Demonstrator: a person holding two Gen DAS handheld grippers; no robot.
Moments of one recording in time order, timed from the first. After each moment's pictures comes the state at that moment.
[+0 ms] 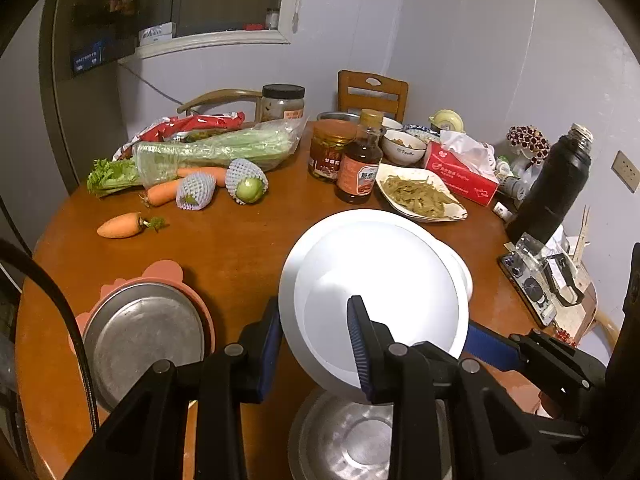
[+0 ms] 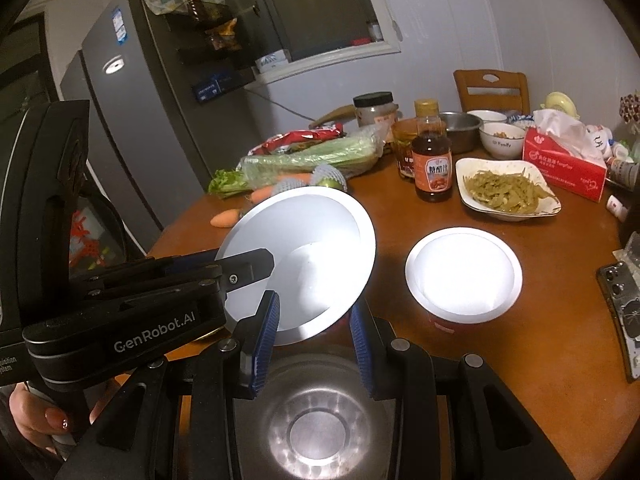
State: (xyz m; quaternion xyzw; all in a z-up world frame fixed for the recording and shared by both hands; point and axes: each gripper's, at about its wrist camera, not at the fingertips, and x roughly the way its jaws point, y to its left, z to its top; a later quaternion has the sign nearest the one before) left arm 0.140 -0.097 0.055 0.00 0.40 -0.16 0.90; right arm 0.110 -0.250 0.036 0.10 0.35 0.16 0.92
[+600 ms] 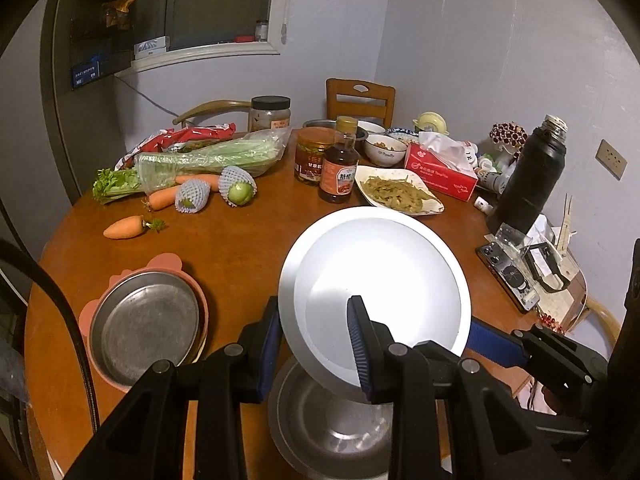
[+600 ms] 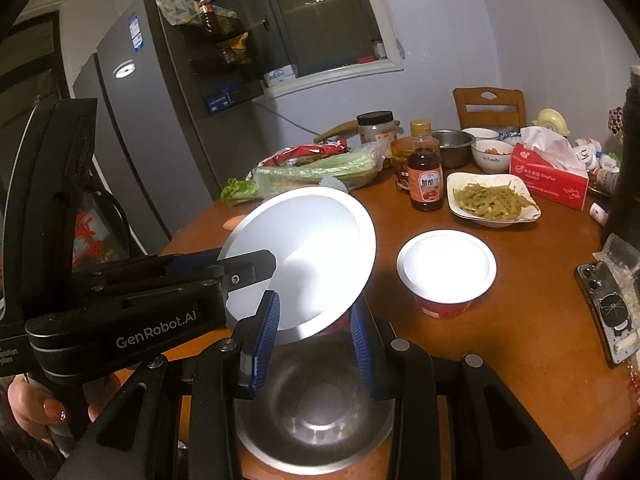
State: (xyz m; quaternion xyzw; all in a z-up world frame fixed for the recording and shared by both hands) left arm 0.096 -0.104 0.071 0.01 0.38 -0.17 0.91; right arm 0.062 -0.259 0.054 0.09 0.33 0.16 0.93
